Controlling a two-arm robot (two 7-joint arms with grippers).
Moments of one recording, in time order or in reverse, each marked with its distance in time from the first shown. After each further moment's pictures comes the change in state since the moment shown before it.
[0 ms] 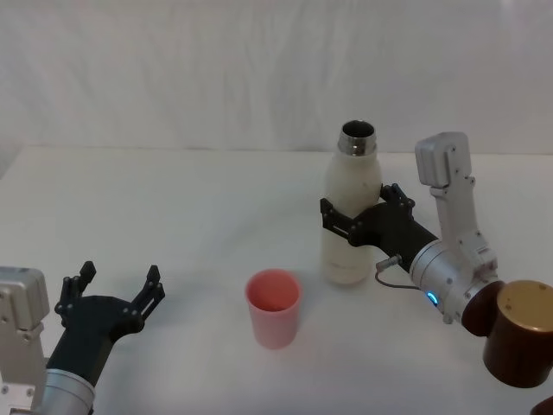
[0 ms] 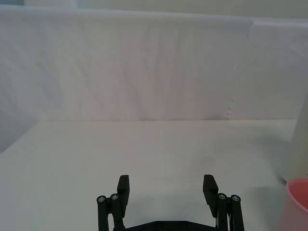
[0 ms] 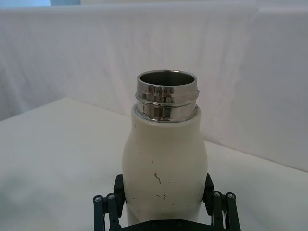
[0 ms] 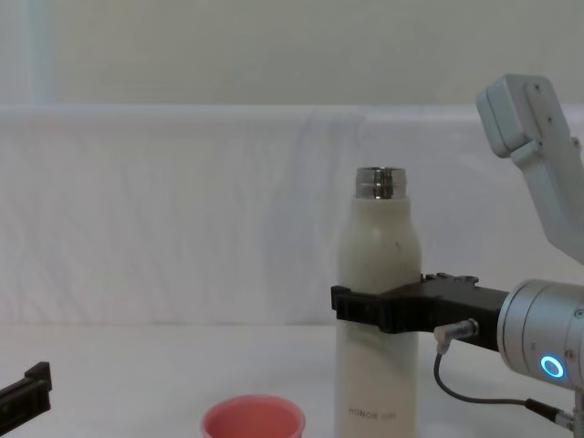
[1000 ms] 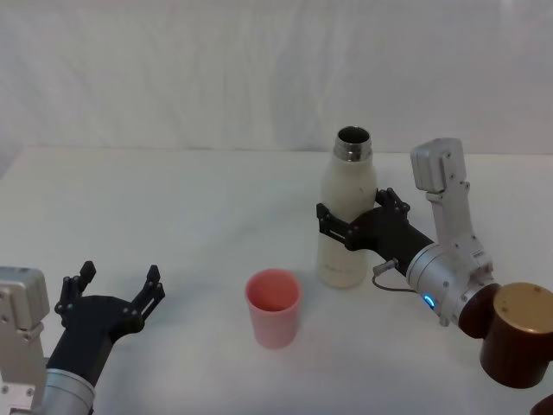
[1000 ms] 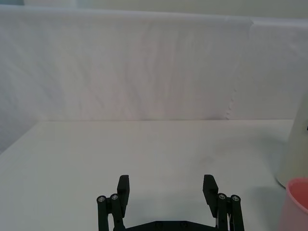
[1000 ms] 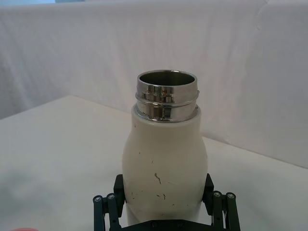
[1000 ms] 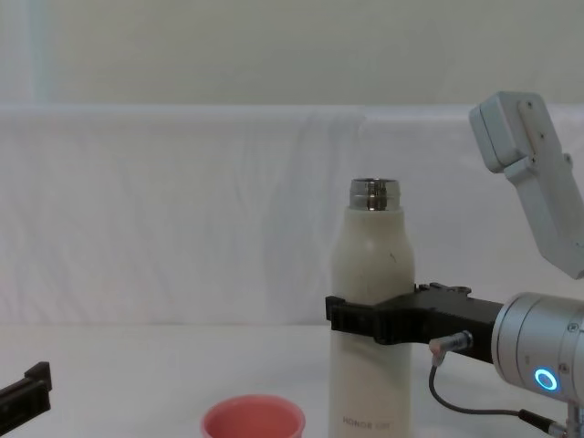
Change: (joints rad) left arm 0.000 0.000 0.000 0.000 0.000 0.000 0.000; right arm 0.027 0.048 -0.055 0.044 0.070 -0.034 -0.025
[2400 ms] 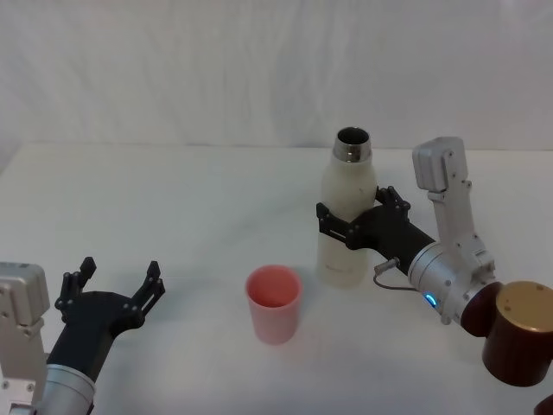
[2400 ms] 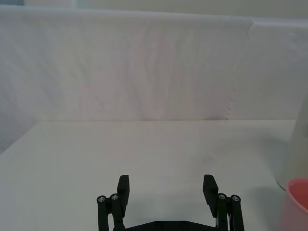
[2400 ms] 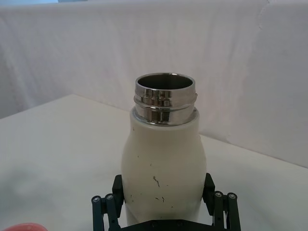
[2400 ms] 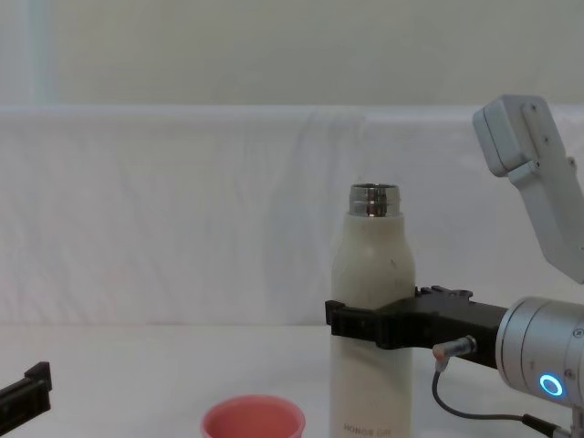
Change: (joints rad) left arm 0.000 0.000 0.000 0.000 0.000 0.000 0.000; right arm -0.003 0.021 -0.015 -0.004 0.021 -0.007 -0.003
